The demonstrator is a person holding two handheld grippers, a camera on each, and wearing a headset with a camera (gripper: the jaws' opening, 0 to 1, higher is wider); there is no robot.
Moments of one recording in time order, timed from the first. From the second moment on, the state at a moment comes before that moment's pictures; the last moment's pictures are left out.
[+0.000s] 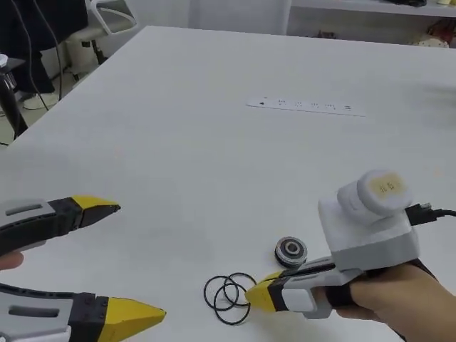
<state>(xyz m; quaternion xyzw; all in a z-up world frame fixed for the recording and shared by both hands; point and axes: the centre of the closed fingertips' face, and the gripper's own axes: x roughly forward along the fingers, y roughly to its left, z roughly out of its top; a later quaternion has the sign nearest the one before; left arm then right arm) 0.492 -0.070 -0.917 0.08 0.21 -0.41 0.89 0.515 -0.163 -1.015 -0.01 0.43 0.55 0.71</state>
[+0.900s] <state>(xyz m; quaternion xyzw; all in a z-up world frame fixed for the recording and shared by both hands) 0.495 -0.069 -0.917 0.08 0.21 -0.40 0.89 0.536 -0.162 -1.012 -0.04 0.38 0.54 0.75</state>
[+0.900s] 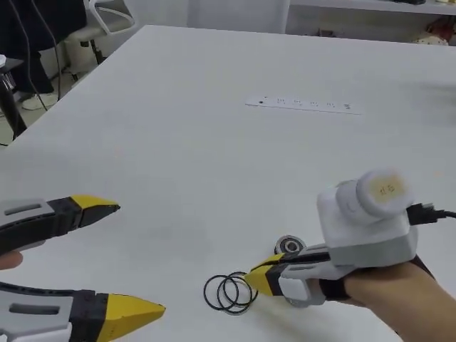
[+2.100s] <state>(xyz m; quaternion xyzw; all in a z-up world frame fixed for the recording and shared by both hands) 0.522 -0.083 -0.883 0.12 0.17 -0.43 0.88 0.607 -0.209 -0.950 0.08 0.30 0.46 0.83</state>
